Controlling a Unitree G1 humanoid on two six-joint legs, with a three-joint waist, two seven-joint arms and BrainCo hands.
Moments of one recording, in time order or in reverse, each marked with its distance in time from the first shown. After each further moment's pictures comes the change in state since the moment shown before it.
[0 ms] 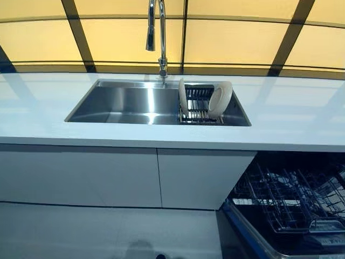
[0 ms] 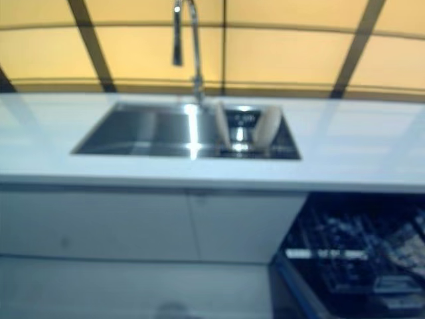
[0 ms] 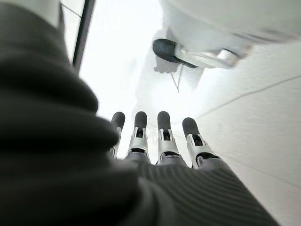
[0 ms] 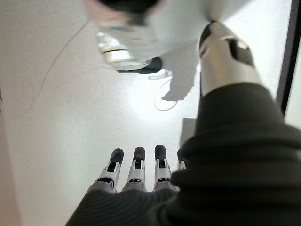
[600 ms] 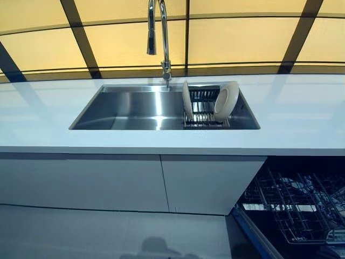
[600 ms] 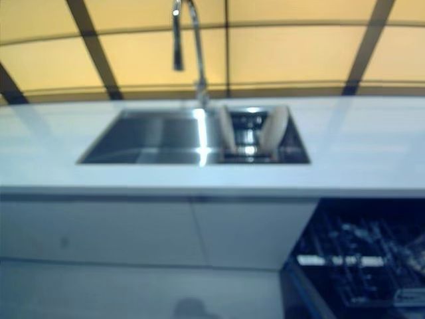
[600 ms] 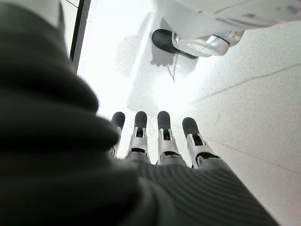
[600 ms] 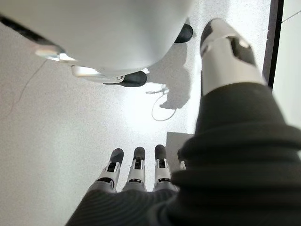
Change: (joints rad) left arm 0.012 -0.014 -0.020 0.023 0.041 0.010 -0.015; right arm -0.012 -0.012 -0.002 0.019 0.027 -0.006 -0.006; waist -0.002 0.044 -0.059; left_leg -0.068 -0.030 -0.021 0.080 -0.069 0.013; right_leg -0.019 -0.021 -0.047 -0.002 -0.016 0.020
